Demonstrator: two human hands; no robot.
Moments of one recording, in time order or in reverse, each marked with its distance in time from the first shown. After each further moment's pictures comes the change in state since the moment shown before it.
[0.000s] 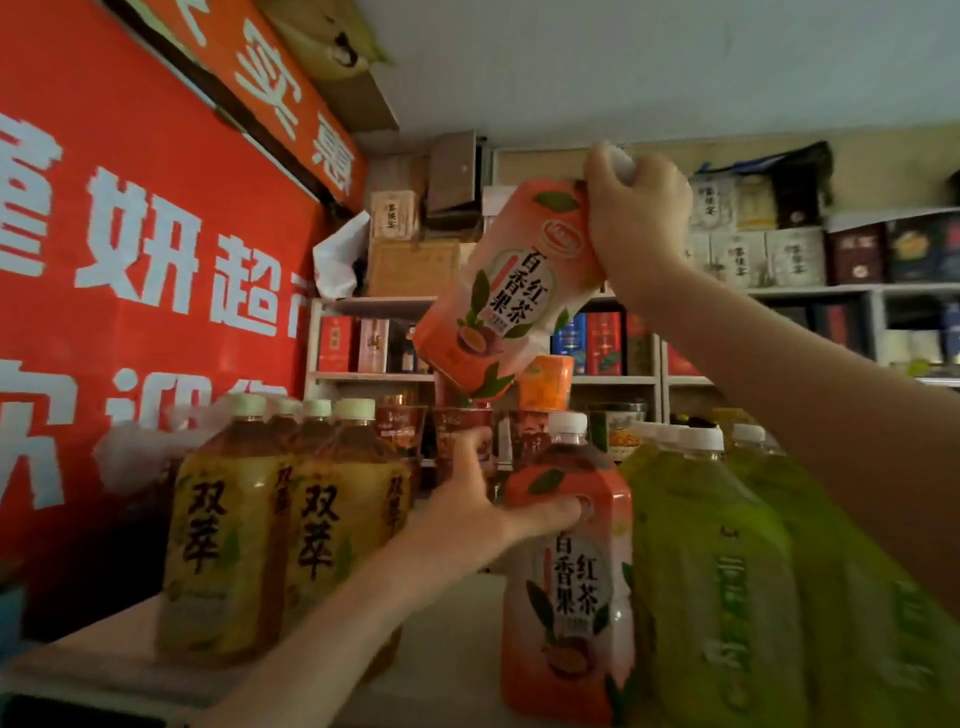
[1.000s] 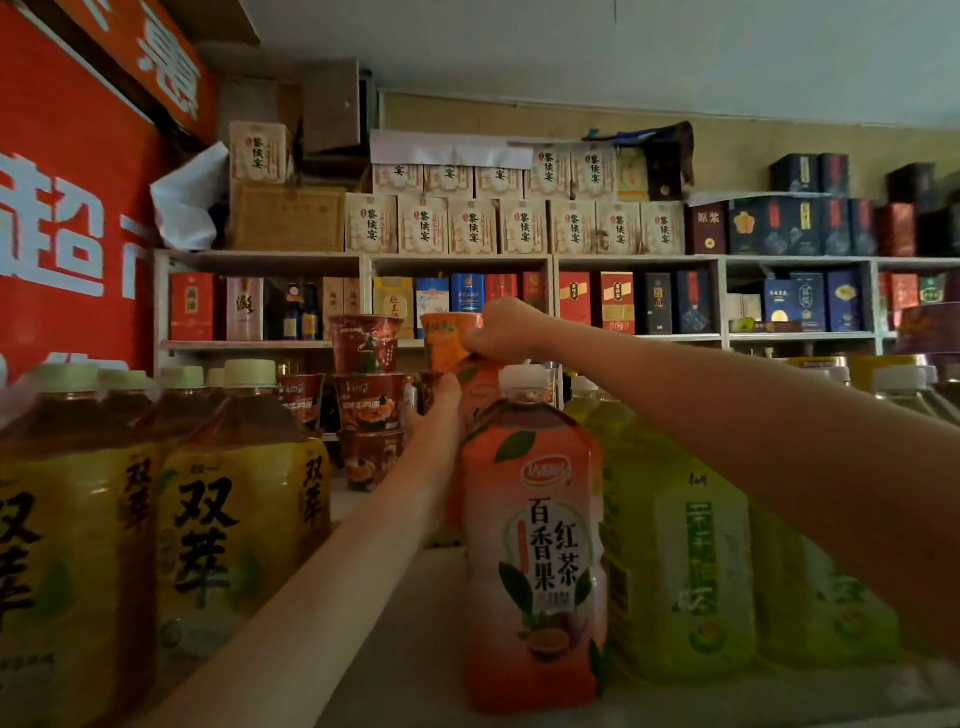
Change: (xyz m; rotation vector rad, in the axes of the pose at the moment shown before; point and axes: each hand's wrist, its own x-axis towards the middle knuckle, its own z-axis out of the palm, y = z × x) left_hand 0.098 -0.031 0.017 -0.719 -0.015 -0.194; right_hand -0.038 0.133 0.060 -0.741 -0.906 0.033
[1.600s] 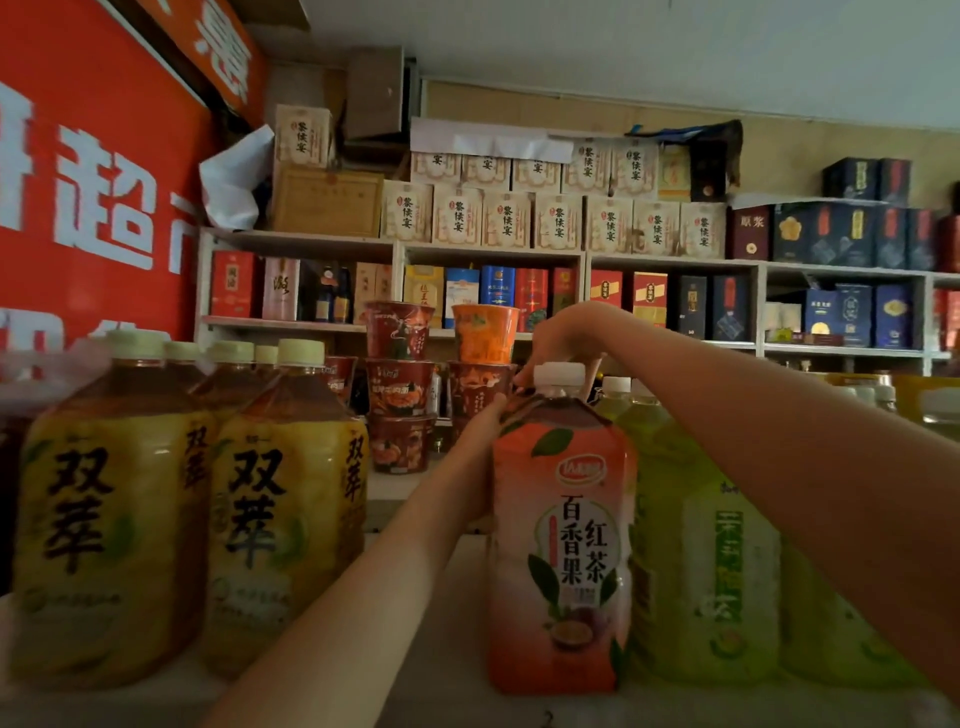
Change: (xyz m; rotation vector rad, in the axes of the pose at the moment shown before) left_hand 0.006 -0.010 0.010 -0.035 -0.064 -0.136; right_hand 0.004 0.004 -0.012 -0.088 -0.663 0.318
